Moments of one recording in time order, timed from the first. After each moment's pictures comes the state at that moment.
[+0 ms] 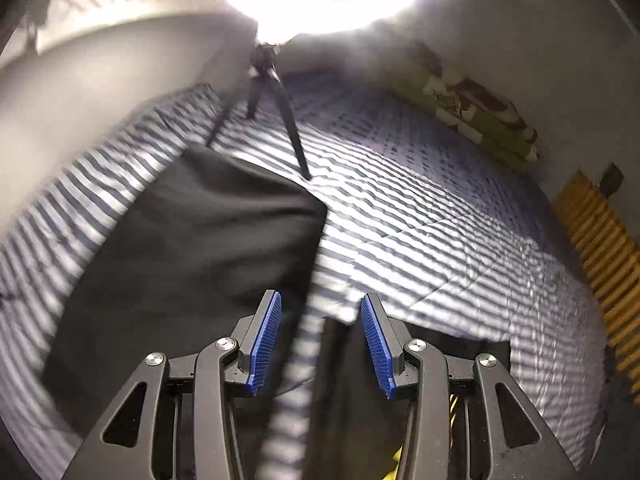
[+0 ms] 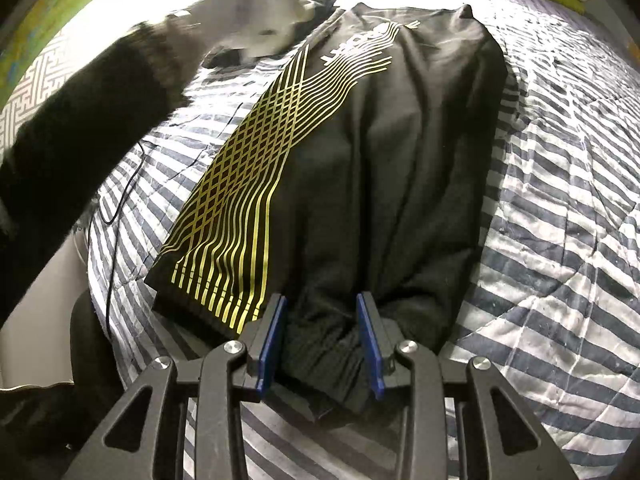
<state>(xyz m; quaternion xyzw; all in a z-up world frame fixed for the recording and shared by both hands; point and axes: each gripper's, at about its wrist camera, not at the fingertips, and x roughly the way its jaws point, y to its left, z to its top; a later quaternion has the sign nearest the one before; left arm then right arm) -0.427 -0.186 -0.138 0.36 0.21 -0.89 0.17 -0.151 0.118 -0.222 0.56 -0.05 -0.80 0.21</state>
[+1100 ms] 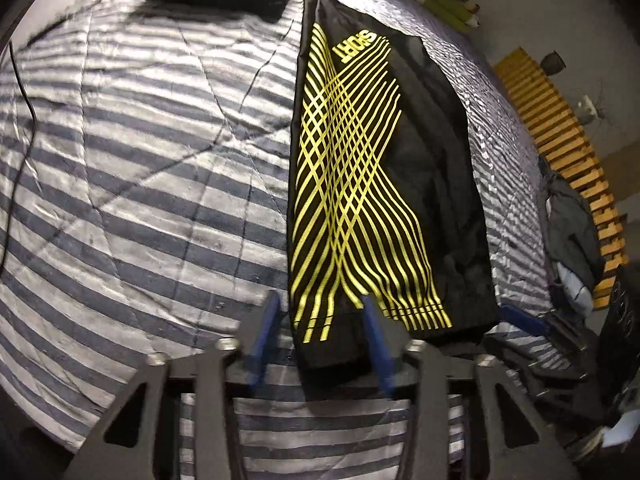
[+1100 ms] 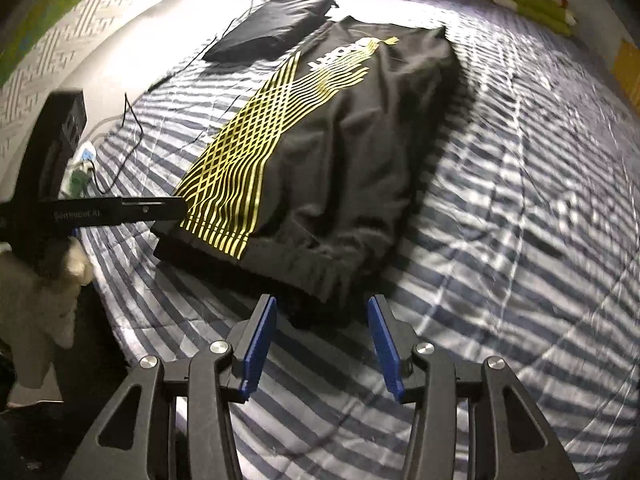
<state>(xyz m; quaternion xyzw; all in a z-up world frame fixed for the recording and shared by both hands) -0.069 -0.067 -0.199 0.54 0.28 -0.79 0.01 -0.108 0.131 -0.192 0.55 0.01 -0.82 0.17</state>
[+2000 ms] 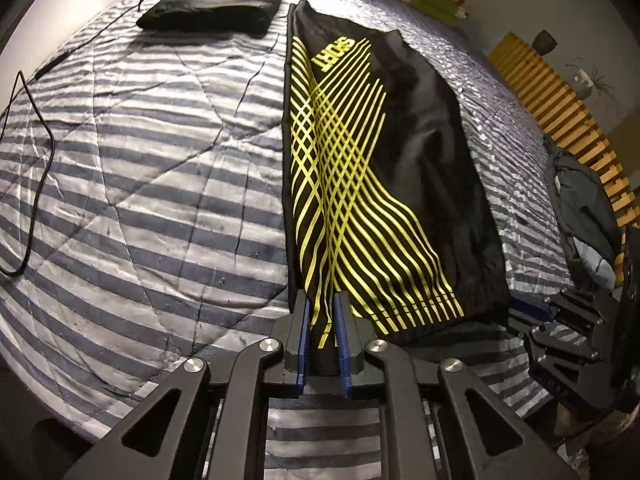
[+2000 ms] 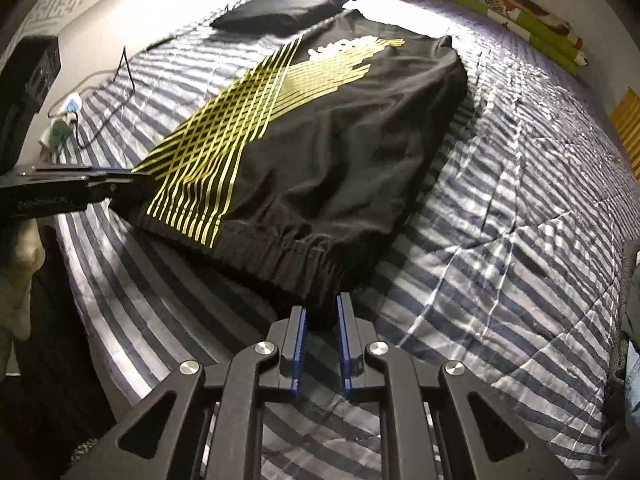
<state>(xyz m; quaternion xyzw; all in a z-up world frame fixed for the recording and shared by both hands) -0.053 -0.040 -0.183 0.53 0.22 -0.82 0.03 -0.100 0.115 -0.204 0.55 0.11 -0.81 0.15</state>
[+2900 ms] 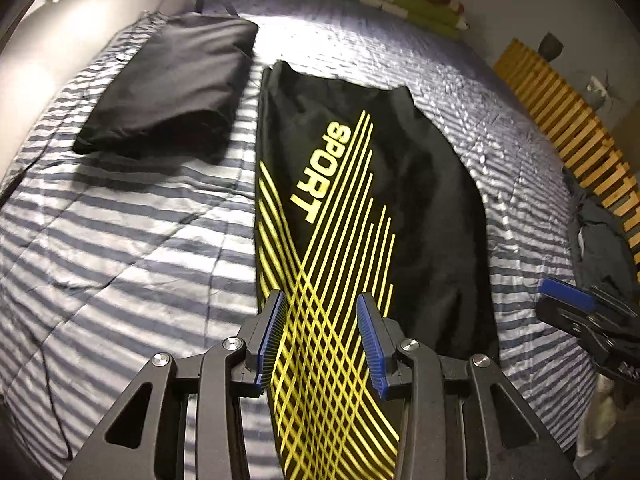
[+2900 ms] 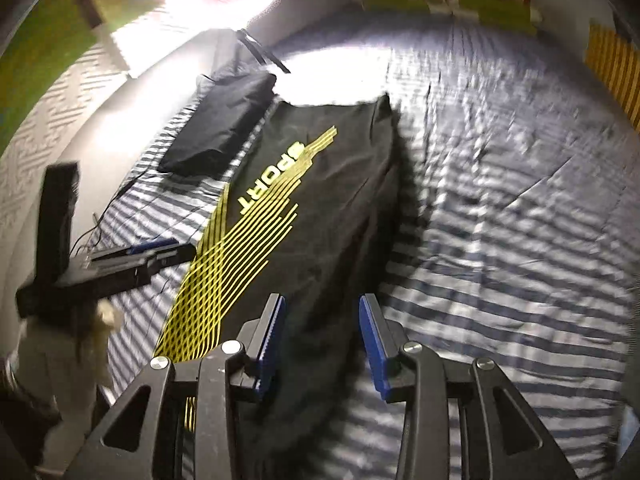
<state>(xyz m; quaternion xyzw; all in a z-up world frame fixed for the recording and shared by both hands) -0.226 -0.072 -0.146 0.52 0.16 -0.84 0.04 -0.245 0.174 -0.148 0.52 -0.08 -0.84 0.13</state>
